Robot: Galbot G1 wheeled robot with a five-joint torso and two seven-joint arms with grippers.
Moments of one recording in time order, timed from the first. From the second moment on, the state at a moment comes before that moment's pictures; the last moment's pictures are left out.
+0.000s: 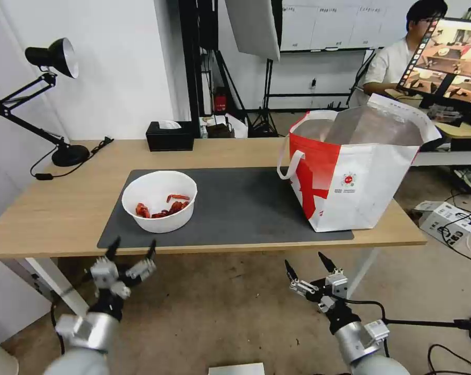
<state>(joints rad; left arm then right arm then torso) 1.59 -0.99 -0.59 -2.06 -0.60 -0.20 -0.08 -1.59 0.89 0.21 2.04 0.47 0.28 0.22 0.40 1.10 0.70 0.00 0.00</state>
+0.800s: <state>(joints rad) 1.23 -0.59 -0.50 -1.89 -1.03 0.08 -0.12 -1.59 0.89 0.21 2.04 0.47 0.28 0.21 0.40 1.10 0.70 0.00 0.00</state>
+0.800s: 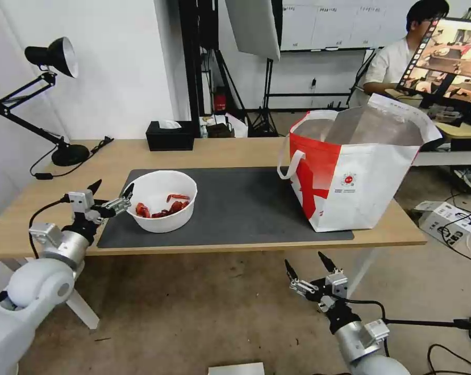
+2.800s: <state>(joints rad) 0.73 -0.54 -0.19 -1.68 -1.79 0.69 -0.46 -1.59 0.89 0.21 2.04 0.47 0.28 0.21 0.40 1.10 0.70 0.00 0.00</state>
